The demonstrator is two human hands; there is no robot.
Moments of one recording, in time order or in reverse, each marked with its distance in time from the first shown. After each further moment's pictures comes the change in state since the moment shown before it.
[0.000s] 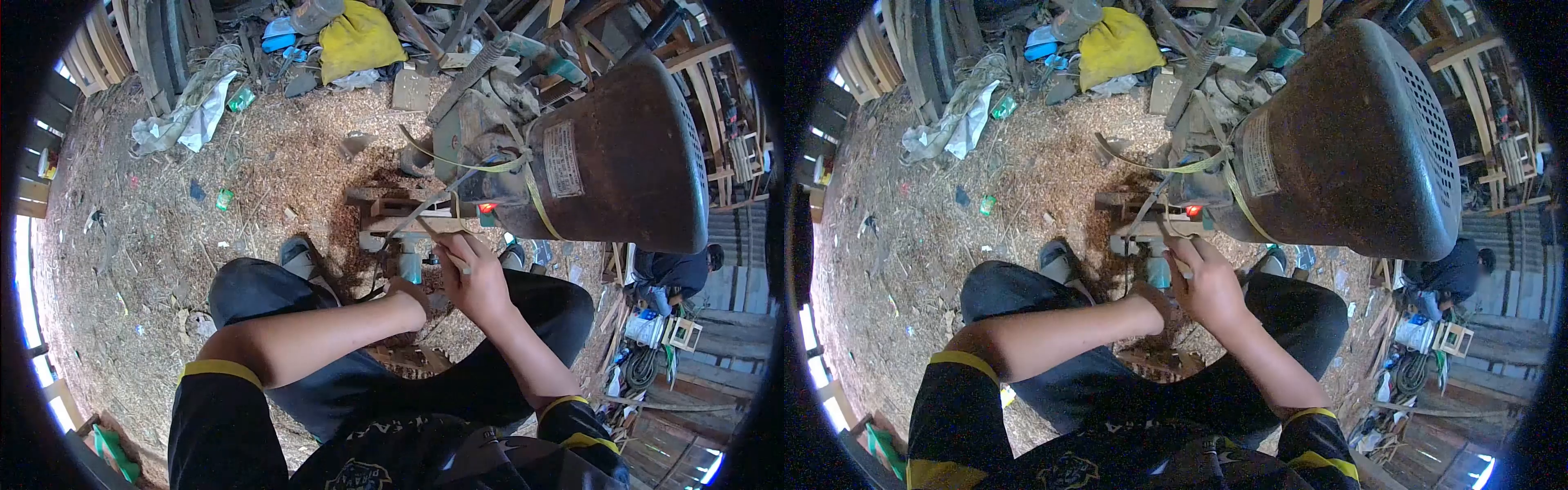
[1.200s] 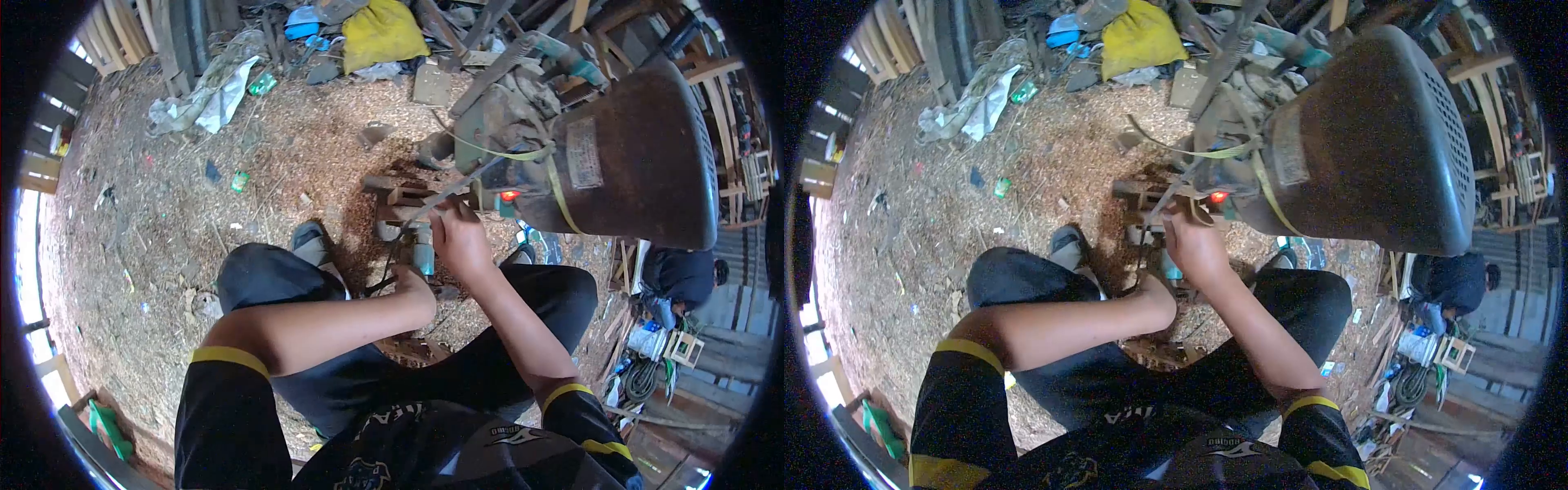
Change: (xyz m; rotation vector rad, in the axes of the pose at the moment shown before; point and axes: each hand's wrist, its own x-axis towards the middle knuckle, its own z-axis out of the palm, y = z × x) left_hand 0.028 0.009 0.036 0.284 -0.170 -0.143; right_hand 0.027 0.024 0.056 -0.102 -0.077 0.029
